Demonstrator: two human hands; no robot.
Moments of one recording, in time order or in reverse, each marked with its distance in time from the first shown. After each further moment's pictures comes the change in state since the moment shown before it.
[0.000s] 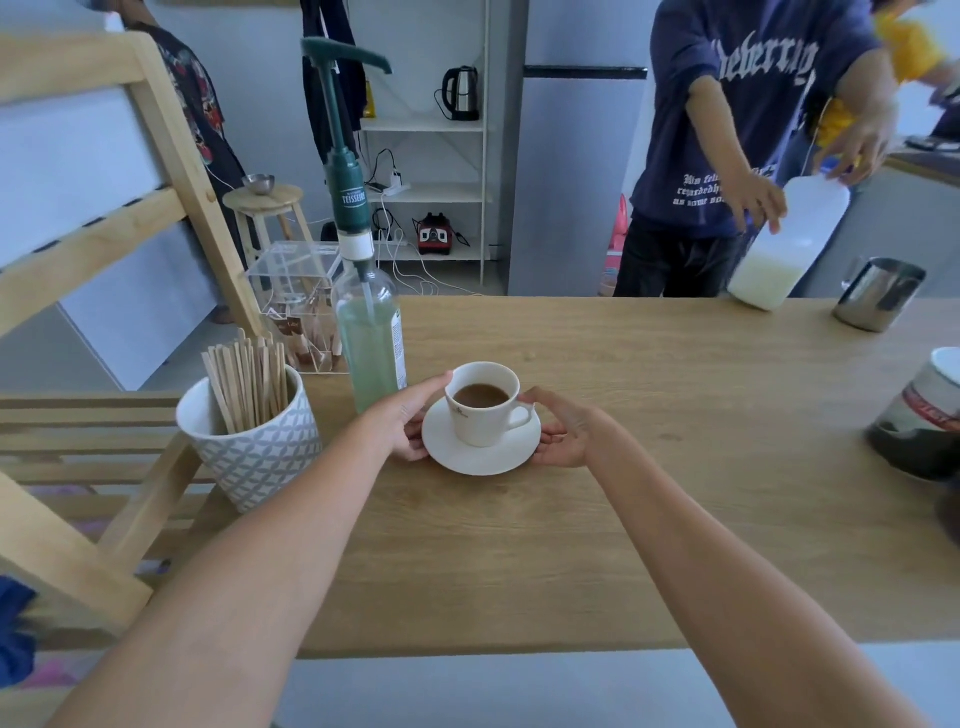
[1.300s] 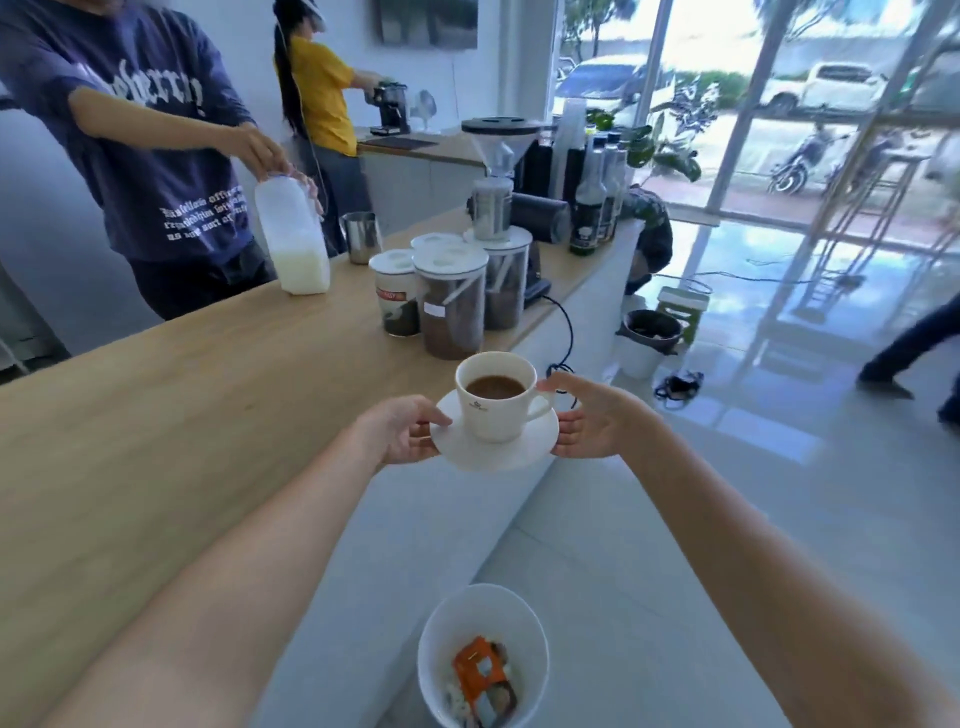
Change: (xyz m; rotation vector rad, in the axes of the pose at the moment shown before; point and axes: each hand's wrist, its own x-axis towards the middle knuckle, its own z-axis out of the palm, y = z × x) left_hand -0.194 -0.201 0.333 0.795 -0.784 0.040; right_hand -0.340 0.181 -0.315 0.534 0.573 -0.255
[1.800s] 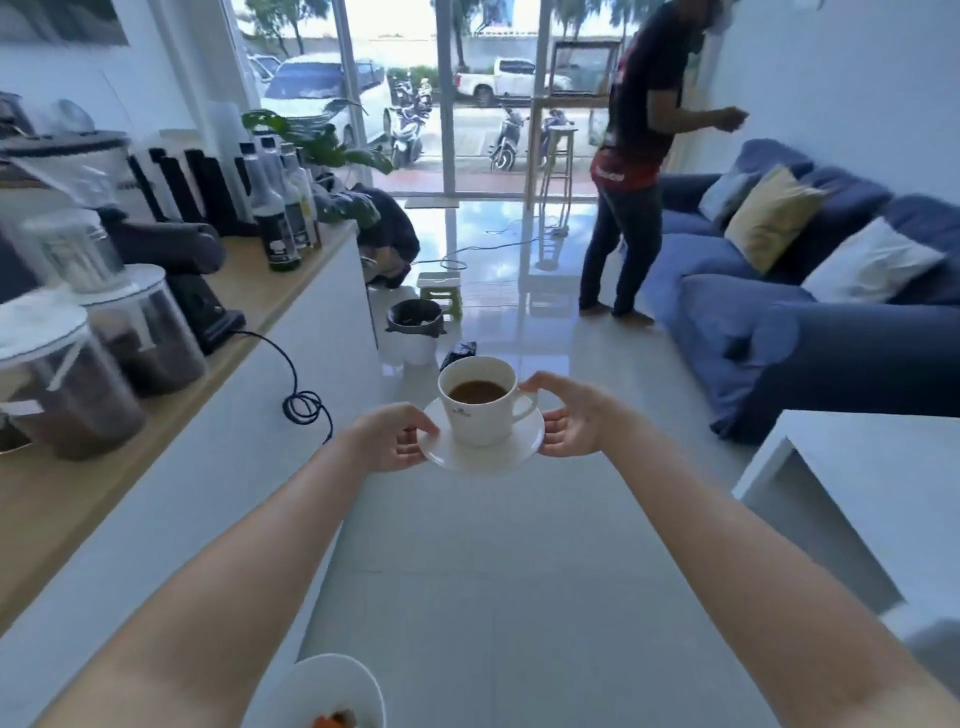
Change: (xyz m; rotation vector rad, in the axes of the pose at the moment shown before) left_hand 0.036 -0.001 0.350 0.285 -0.410 -0.011; right_hand -0.119 0.029 -0.304 0.324 0.402 -0.125
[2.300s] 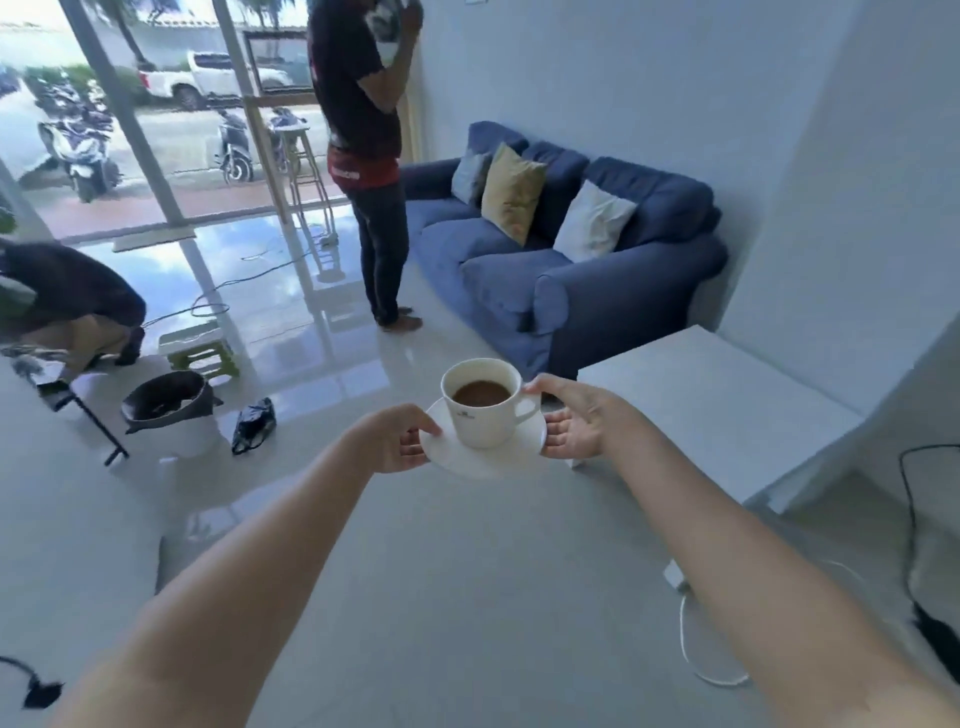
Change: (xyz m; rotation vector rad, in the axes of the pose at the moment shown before) left_hand 0.141 0.090 0.282 0.423 -0.405 -0.046; right_hand 0.010 -0.058 -0.230 0.438 0.415 -0.100
